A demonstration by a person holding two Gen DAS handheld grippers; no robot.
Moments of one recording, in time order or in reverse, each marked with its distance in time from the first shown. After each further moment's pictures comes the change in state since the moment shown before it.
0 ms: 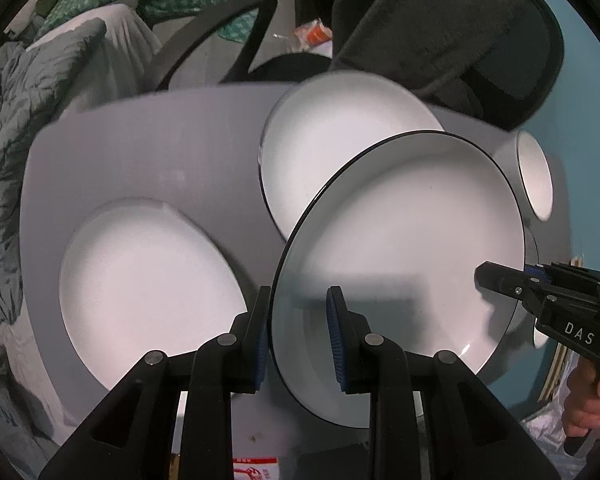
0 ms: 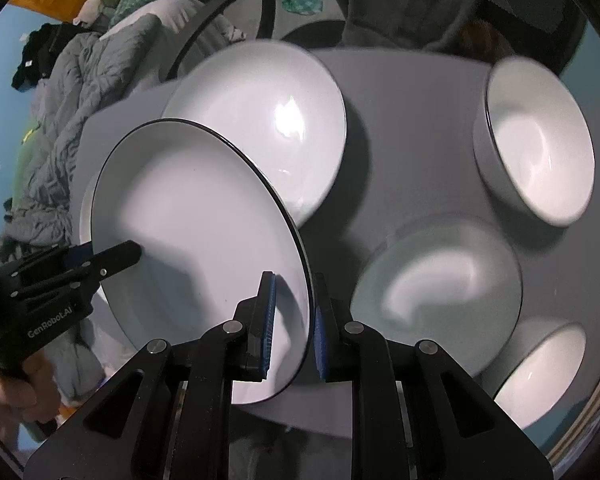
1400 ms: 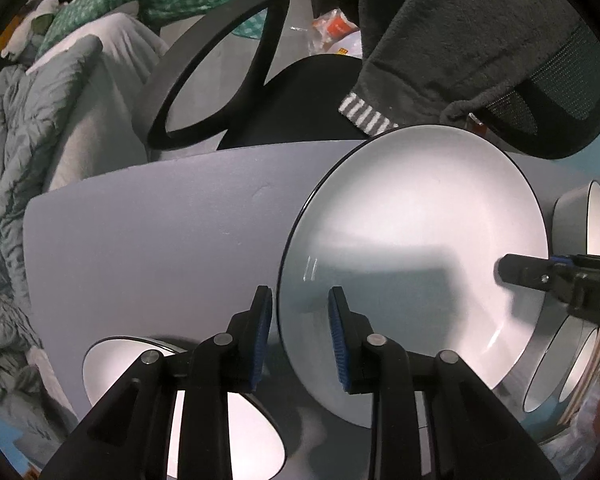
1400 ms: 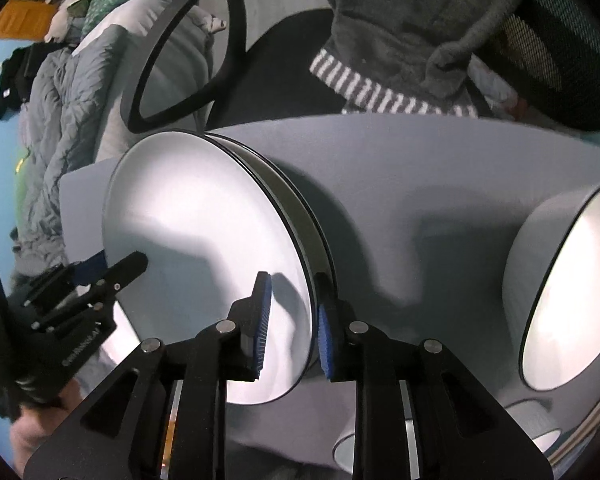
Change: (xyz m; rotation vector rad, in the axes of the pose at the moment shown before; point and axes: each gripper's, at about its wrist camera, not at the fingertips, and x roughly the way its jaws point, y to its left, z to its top) left arm 0.046 0.002 0.049 0.037 0.057 0.138; right arm 0.027 -0.050 0.081 0.118 0.144 0.067
